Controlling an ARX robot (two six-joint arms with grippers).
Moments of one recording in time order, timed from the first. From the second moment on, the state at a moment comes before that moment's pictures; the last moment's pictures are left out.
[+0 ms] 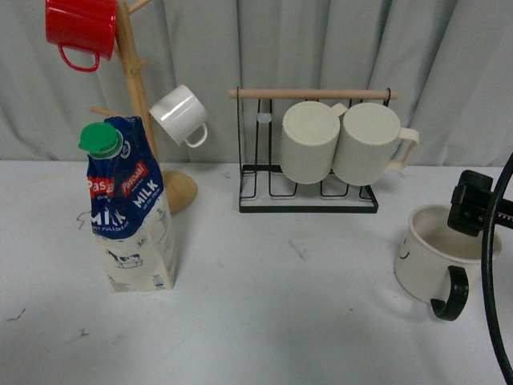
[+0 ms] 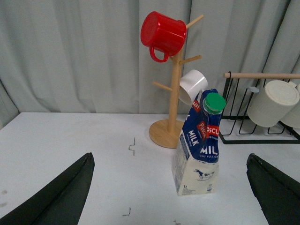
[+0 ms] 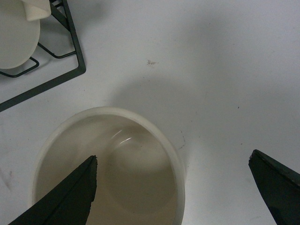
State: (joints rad) left arm 0.00 0.01 0.01 0.00 0.00 -0.01; right arm 0.04 1.88 0.87 0.23 0.08 0.40
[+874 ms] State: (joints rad) left arm 0.00 0.01 0.01 0.00 0.00 -0.01; right arm 0.04 1.85 0.86 0.21 0.07 0.37
